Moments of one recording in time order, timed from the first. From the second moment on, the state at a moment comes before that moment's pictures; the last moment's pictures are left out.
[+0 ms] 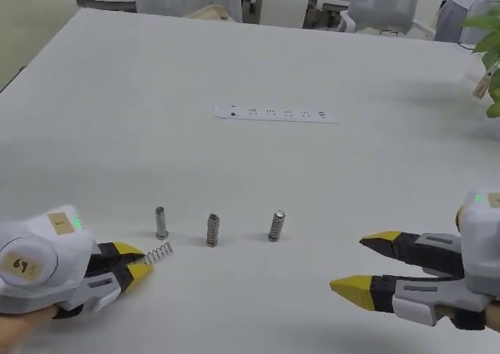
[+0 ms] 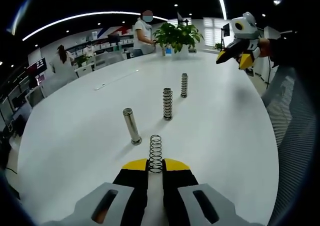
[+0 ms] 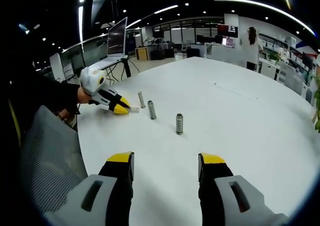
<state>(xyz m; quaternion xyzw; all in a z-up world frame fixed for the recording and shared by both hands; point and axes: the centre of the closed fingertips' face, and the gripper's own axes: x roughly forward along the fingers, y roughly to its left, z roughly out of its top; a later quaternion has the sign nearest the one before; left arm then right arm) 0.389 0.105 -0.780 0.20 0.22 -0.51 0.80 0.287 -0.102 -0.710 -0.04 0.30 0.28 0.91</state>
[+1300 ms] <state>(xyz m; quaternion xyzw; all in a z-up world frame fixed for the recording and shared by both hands) 0.292 0.041 -0.711 0.16 0.14 -0.64 0.73 0.266 -0.041 -0.709 -0.04 0.31 0.38 0.87</state>
